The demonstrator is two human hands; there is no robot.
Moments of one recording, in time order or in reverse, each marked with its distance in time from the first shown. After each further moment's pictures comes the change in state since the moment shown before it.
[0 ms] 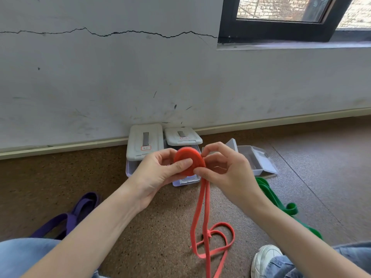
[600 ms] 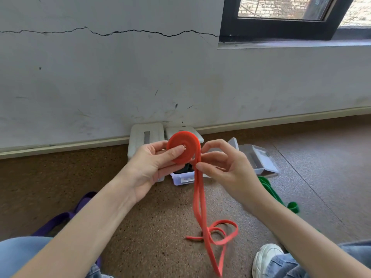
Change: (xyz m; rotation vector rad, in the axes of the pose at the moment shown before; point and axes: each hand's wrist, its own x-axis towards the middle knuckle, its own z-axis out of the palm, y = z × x) left_hand 0.004 0.010 -0.008 -0.170 0.028 -0.030; right_hand 0.002 -0.005 0.001 0.188 -0.078 0.042
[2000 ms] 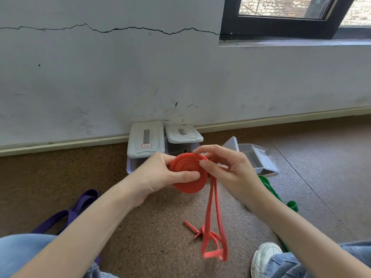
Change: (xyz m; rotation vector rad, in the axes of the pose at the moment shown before) left_hand -0.010 -0.008 0.004 0.484 -0.142 -0.063; right_hand -0.003 0.001 -0.005 -0.206 -0.036 -0.108
